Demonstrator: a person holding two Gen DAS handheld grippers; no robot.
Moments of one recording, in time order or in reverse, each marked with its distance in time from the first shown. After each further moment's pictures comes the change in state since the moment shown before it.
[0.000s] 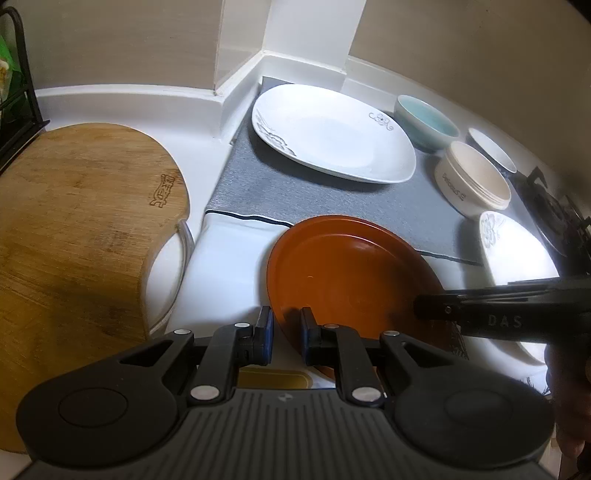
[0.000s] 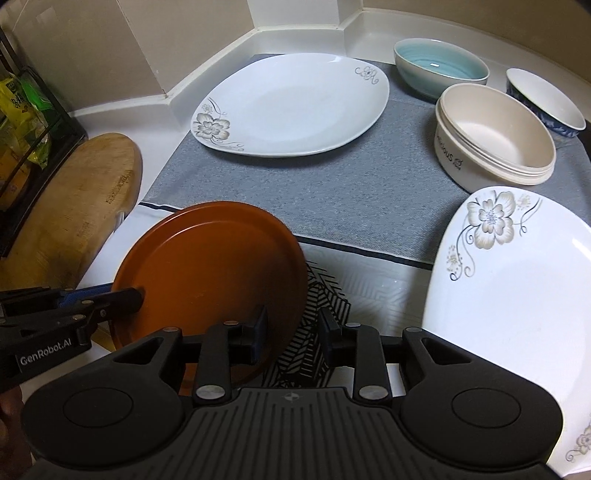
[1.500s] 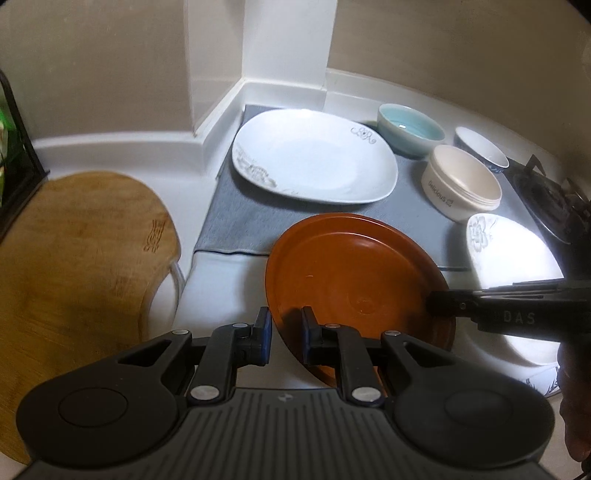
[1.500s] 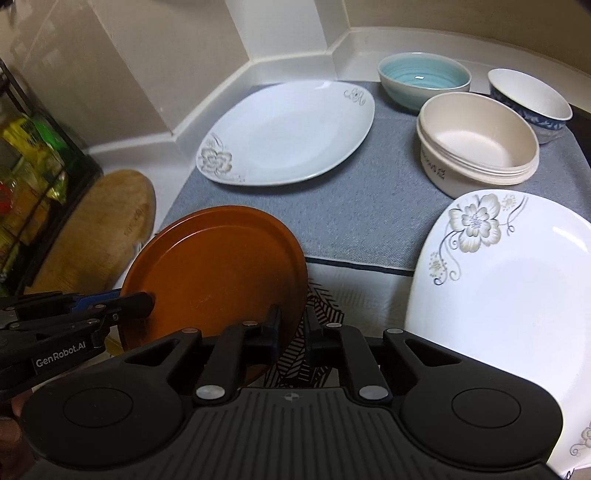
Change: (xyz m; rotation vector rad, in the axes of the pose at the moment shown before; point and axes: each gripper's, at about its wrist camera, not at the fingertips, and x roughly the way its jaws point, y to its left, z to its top) left arm -0.018 -0.035 0.015 0.096 -0.047 0.072; right arm -0.025 -0.025 -0.005 0.070 -0.088 0.082
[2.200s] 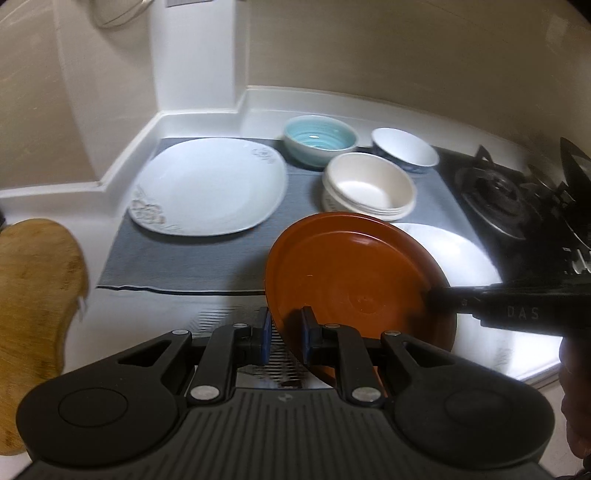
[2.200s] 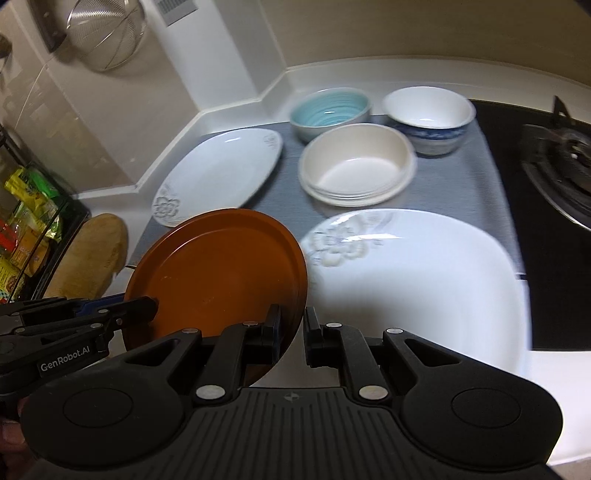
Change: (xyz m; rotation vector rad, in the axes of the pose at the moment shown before) left arm -0.019 -0.127 0.020 0.073 -0.021 -0.046; right arm -0.079 -0.091 -0.007 0.070 -0.074 -0.014
